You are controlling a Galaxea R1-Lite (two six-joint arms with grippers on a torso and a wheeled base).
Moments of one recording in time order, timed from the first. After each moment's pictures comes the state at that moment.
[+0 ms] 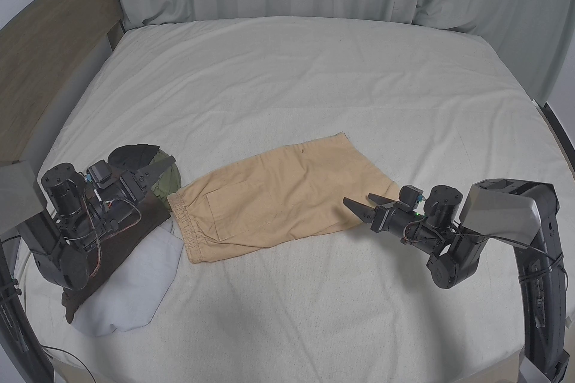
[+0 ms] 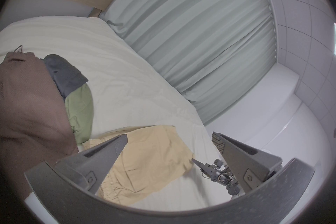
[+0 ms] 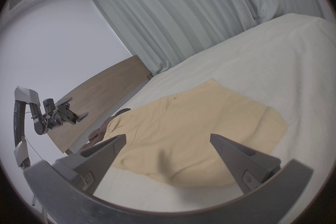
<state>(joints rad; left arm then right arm) 0.01 2.07 -0.54 -1.55 -0.57 -0.72 0.29 2.54 -0.95 -1.54 0.42 0.38</state>
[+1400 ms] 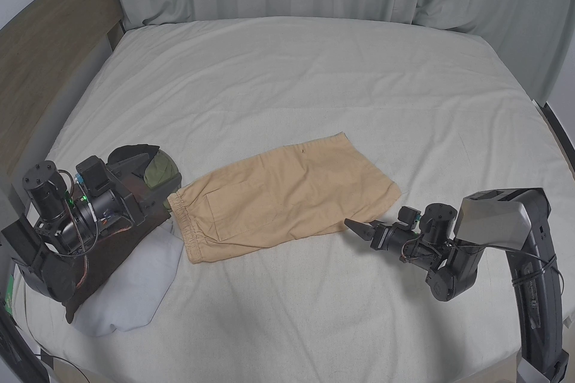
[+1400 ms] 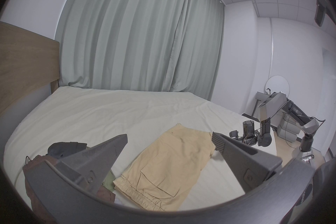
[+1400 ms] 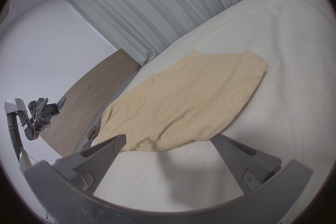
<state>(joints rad) -0.02 1.91 -0.43 -1.55 -0.61 -0.05 0.29 2.59 -0.88 -1.53 0.39 0.48</state>
